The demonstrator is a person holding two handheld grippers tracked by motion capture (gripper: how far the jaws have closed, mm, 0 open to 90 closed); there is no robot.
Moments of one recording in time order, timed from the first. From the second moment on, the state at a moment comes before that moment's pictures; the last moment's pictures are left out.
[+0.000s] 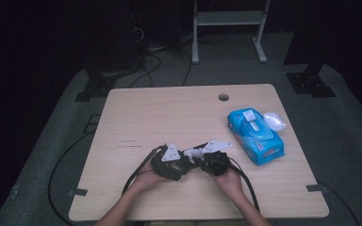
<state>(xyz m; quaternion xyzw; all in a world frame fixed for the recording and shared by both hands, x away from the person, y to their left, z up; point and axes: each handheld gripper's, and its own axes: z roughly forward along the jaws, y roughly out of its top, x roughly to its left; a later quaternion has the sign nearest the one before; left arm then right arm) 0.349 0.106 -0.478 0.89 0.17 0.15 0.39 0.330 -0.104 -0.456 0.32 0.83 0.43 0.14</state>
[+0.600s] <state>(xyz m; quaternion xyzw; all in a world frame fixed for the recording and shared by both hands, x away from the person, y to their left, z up) 0.348 0.107 -0.479 0.89 0.17 0.16 0.39 0.321 -0.084 -0.460 0.28 0.84 0.44 0.12</state>
